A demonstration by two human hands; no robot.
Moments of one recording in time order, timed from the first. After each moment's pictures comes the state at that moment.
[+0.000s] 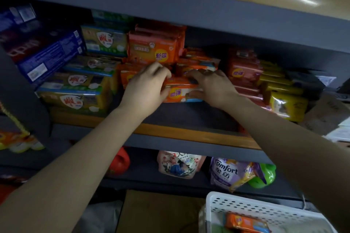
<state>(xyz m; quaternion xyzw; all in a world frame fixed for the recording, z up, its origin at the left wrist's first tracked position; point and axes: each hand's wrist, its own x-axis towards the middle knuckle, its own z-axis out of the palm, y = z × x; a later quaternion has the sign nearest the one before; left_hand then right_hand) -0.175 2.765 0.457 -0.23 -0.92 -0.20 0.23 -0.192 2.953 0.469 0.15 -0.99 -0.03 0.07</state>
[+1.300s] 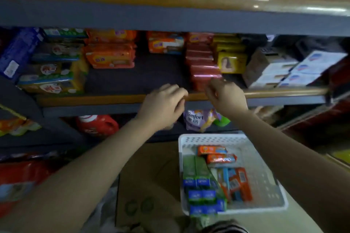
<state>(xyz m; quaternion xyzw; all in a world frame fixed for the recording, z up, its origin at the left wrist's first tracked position) -0.060 2.838 0.476 -0.42 -0.87 -0.24 0.10 -0.027 3.034 0.472 -0.04 -0.98 0.12 0.12</state>
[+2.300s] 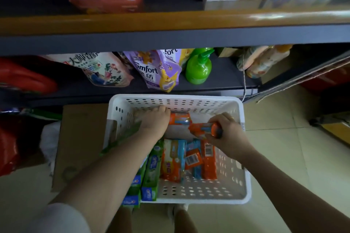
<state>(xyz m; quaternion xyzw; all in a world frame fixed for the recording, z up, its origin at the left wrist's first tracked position) 0.029 3.030 0.231 -0.28 -0.92 0.14 -0.24 0.125 3.213 0.270 -0.14 -0.91 0.34 -0.19</state>
